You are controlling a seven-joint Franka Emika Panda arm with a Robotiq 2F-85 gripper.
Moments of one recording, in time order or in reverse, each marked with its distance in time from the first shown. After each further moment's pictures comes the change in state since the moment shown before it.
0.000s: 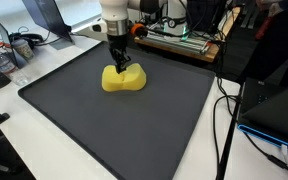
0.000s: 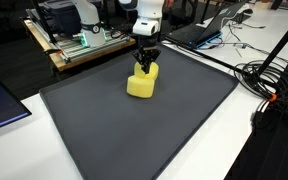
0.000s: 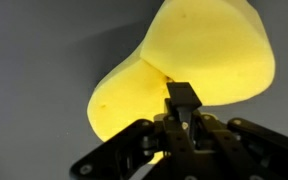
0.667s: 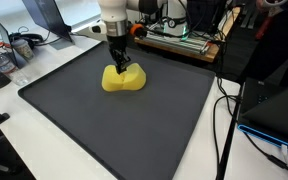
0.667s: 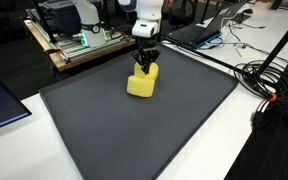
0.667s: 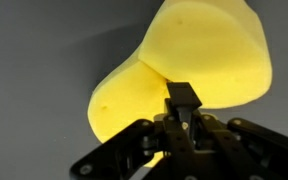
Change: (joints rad) arm 0.000 0.009 -0.004 0.003 0.038 0.000 -0.034
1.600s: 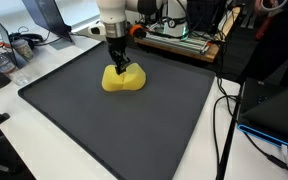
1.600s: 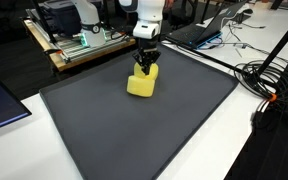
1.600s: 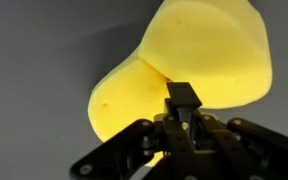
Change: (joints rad) arm 0.000 0.017 0.000 0.023 0.000 -0.019 -0.009
